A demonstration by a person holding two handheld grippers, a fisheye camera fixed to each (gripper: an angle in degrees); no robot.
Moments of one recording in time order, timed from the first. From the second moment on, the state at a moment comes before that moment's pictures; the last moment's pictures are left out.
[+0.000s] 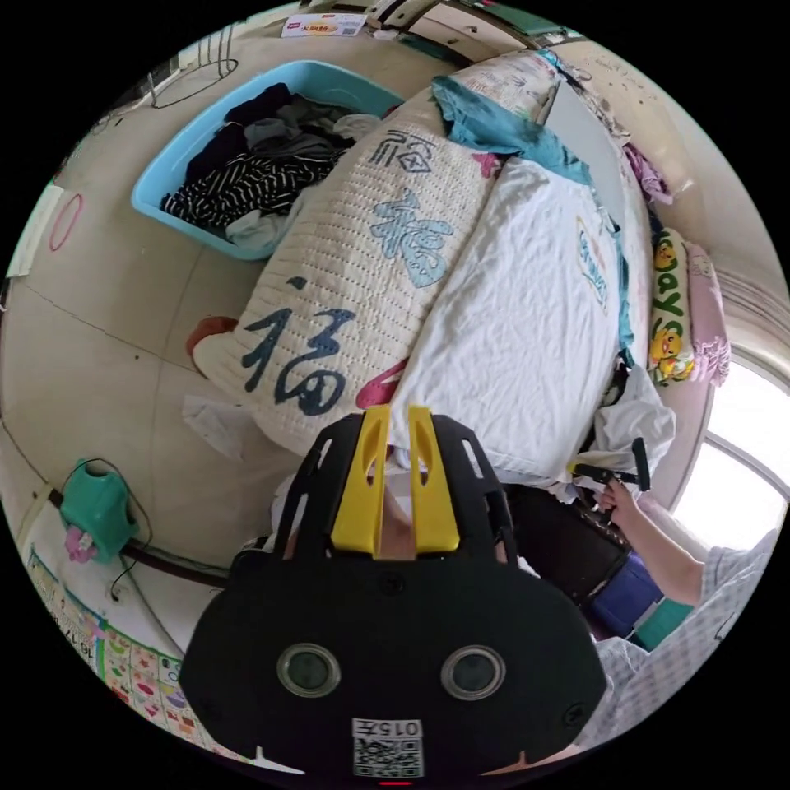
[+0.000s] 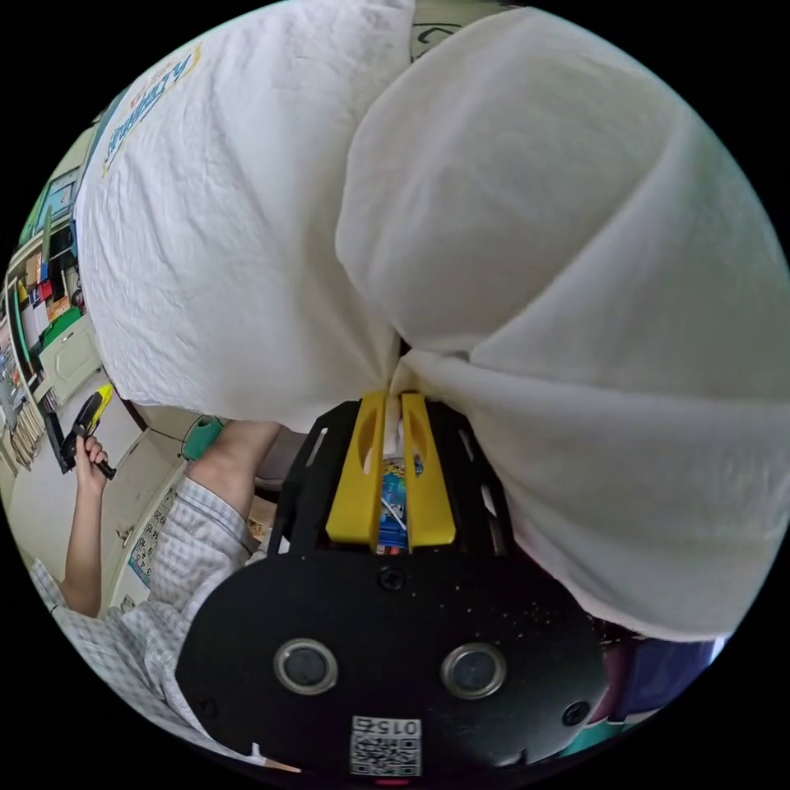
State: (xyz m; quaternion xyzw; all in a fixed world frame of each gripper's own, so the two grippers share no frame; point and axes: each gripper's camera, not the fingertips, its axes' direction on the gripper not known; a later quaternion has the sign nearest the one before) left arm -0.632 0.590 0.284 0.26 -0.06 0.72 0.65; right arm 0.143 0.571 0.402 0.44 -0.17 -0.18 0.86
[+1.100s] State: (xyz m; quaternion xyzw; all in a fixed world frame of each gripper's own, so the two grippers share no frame) left arm -0.663 0.729 0.334 0.32 -0.23 0.71 0.59; right arm 0.174 0.589 0.462 0.47 -0.12 -0.20 0.85
